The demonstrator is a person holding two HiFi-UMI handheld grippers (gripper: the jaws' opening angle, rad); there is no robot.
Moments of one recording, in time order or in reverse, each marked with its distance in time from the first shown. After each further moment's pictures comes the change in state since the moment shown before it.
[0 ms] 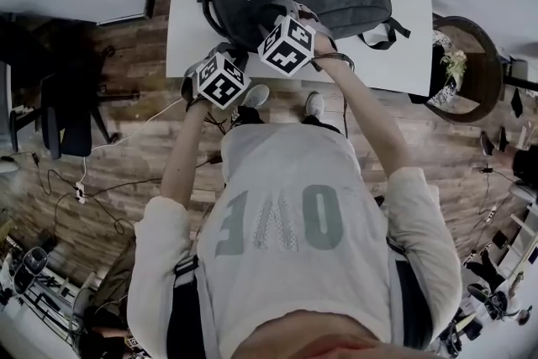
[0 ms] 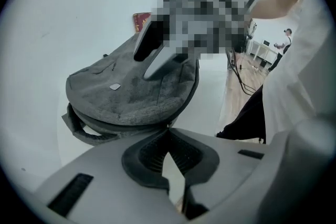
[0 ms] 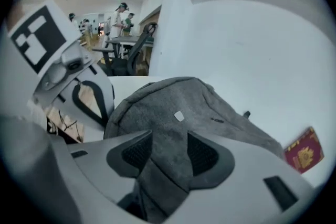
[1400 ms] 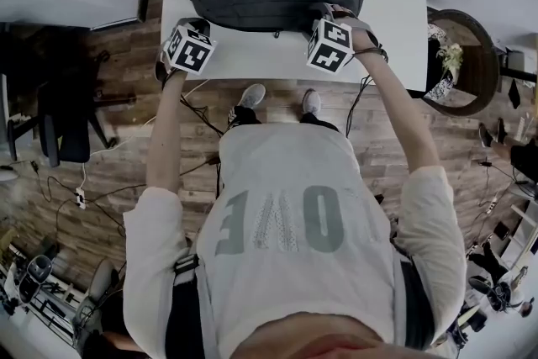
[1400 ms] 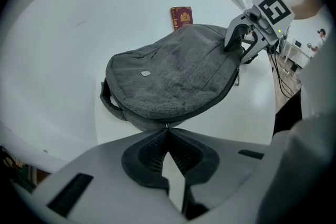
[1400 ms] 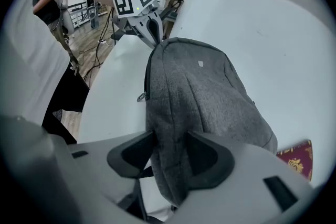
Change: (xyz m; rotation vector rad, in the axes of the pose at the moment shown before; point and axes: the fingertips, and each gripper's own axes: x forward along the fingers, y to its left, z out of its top) left arm -0.006 0.126 -0.023 -0.132 0.052 0.258; right arm -0.029 -0.032 -0.105 -0.279 0.214 0.077
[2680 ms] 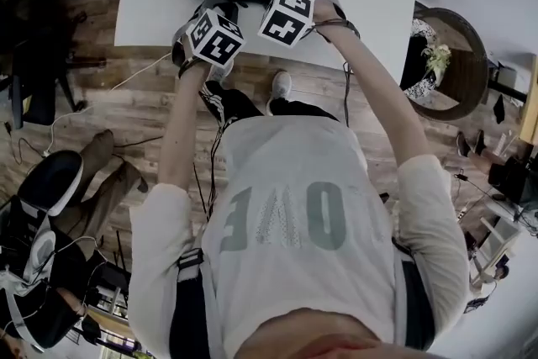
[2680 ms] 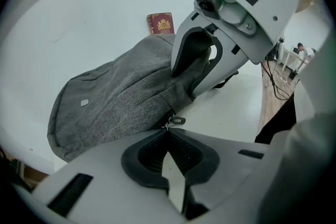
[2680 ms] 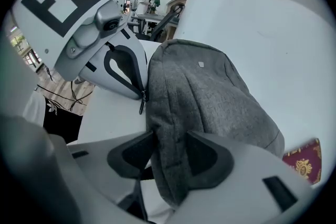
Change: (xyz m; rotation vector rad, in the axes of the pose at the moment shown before) left arm 0.026 -0.151 0.086 -0.040 -0.065 -0.044; right arm 0.014 0.000 0.003 0.000 -0.060 0.046
